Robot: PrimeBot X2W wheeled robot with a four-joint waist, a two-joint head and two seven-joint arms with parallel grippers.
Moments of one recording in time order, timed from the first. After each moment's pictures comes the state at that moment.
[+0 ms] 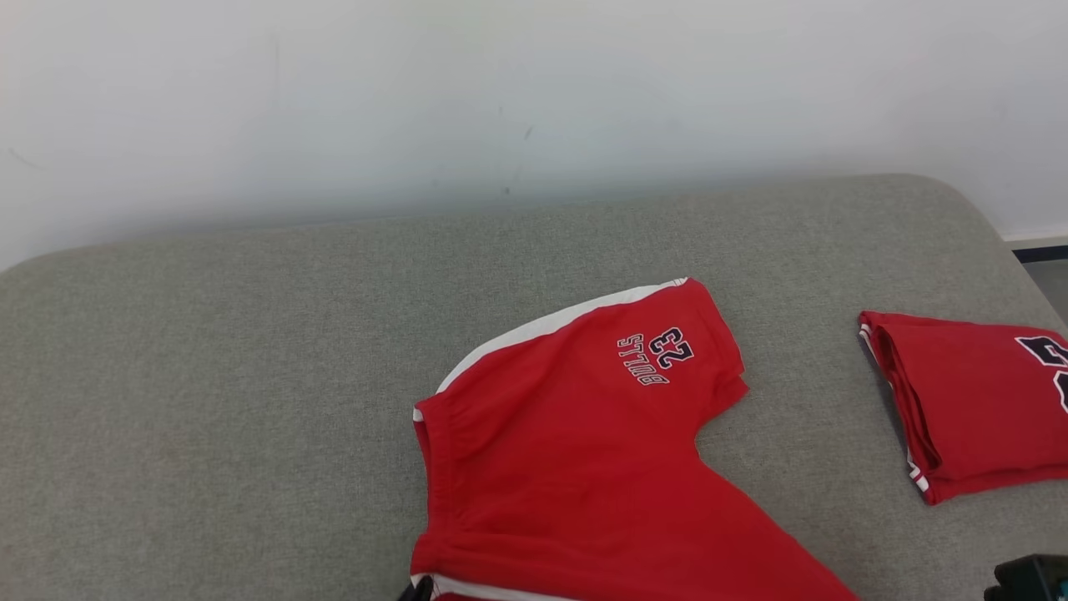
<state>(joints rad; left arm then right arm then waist) 0.03 0.34 -0.52 0.09 -0.71 -0.06 -0.10 0.42 -0.23 -0.24 -0.48 0.65 0.13 1.02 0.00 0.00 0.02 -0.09</state>
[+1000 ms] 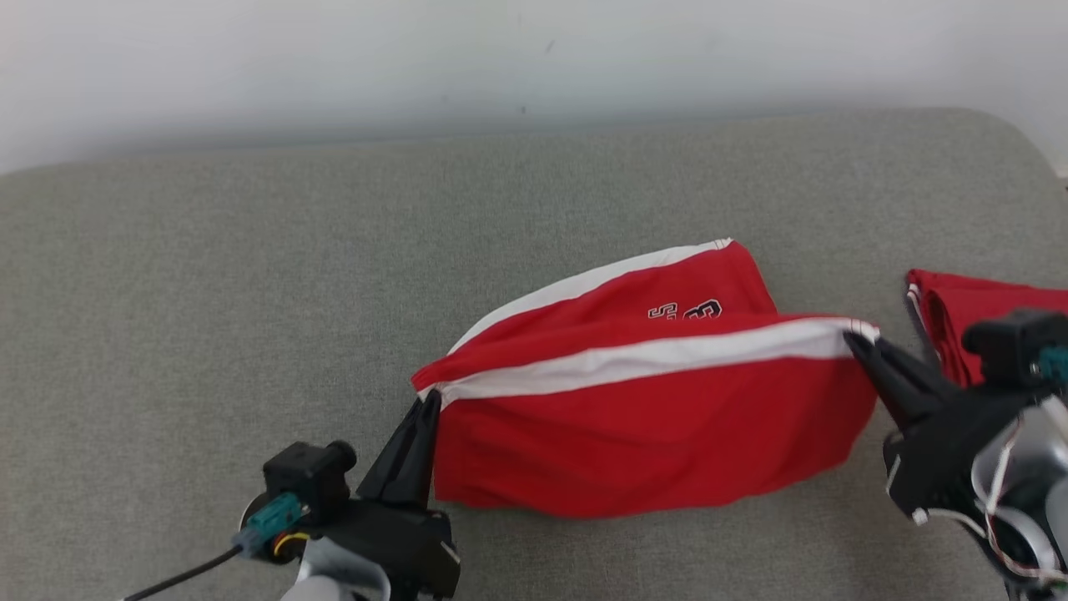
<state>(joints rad) -0.28 0.21 -0.50 0.23 -0.65 0.01 -0.18 -0.13 -0.54 0.07 -0.15 0.52 0.13 0.45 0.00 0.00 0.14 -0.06</state>
